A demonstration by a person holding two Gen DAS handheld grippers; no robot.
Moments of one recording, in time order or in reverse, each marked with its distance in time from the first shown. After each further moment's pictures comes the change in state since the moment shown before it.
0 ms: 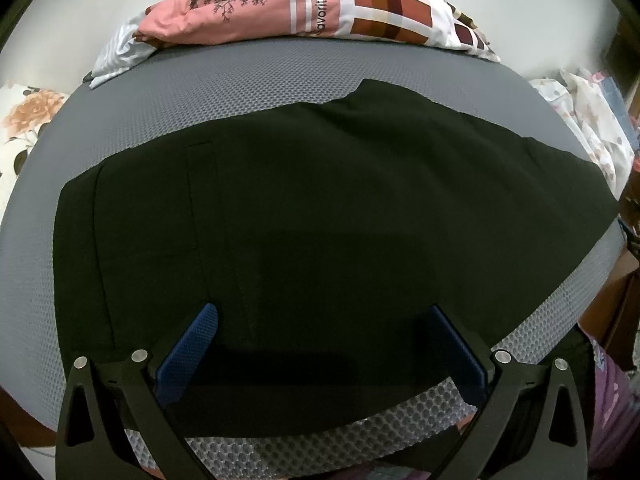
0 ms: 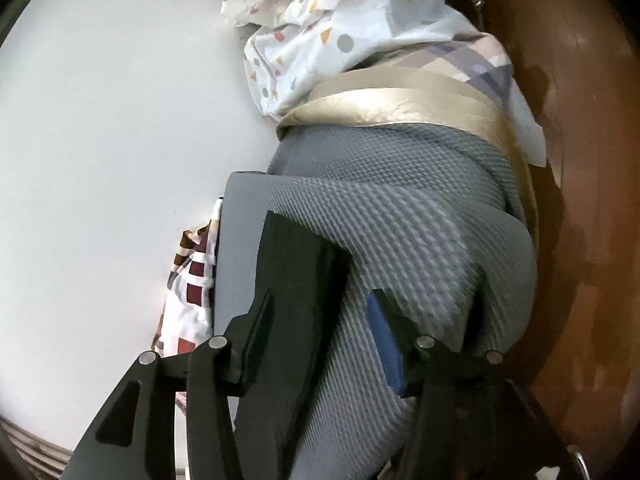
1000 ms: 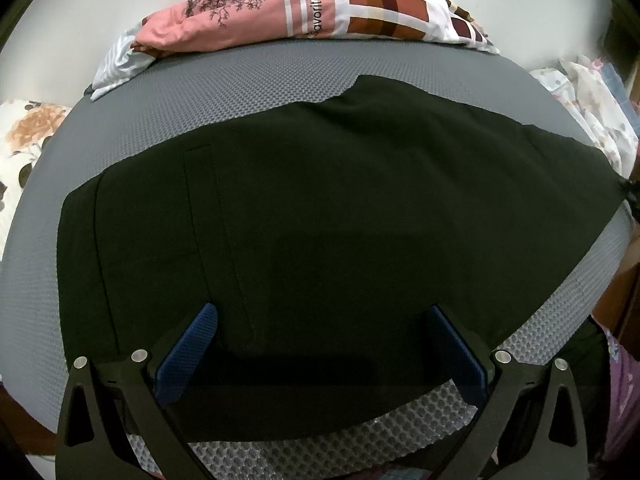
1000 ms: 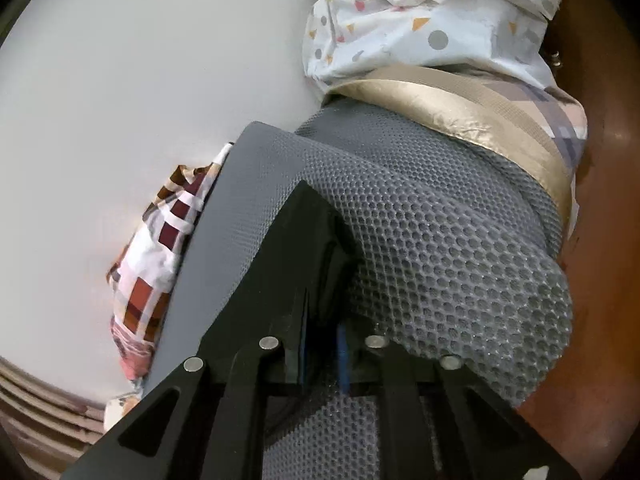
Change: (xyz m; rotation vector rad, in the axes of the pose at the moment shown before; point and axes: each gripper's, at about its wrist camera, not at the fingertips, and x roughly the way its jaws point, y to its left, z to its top) left arm 0.003 -0.007 -0.004 0.039 -0.011 0.046; right arm 0.036 0.041 -0.009 -0.318 0.093 -0.112
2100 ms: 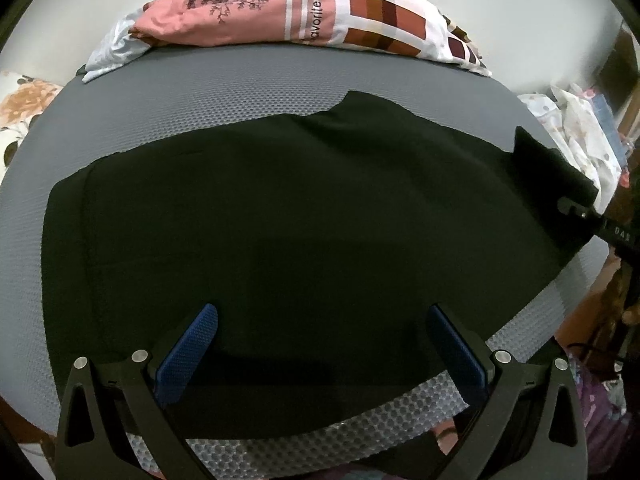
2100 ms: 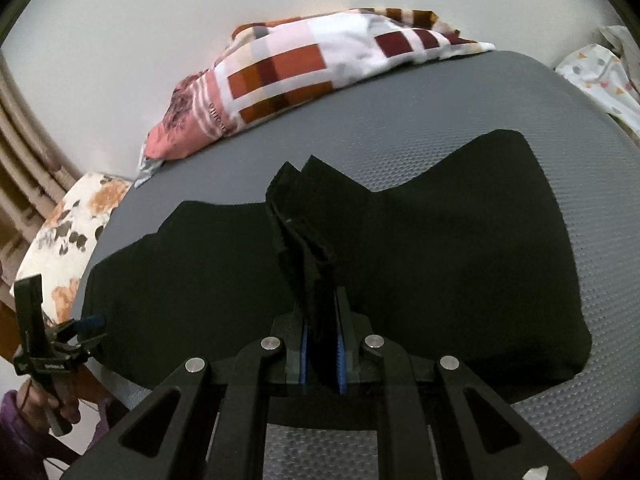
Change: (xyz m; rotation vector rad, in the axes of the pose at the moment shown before) left arm -0.007 0.005 0.007 -0.082 -0.006 -0.115; right arm 0.063 0.250 -0.232 -0.761 0.256 0.046
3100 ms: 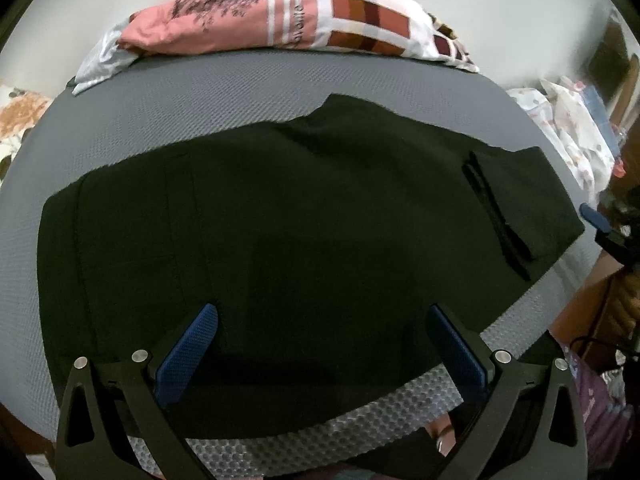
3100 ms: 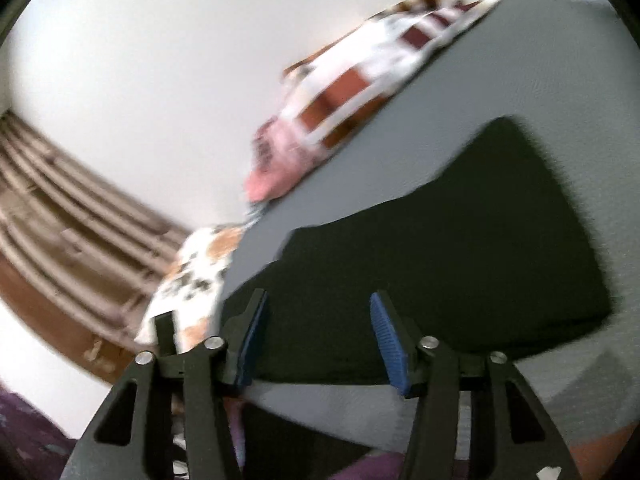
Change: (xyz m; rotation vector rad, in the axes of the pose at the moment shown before) left arm -0.004 -0.013 0.001 0.046 -0.018 -0.019; right arm -0.048 -0.056 -0.014 0.267 -0.062 0.413
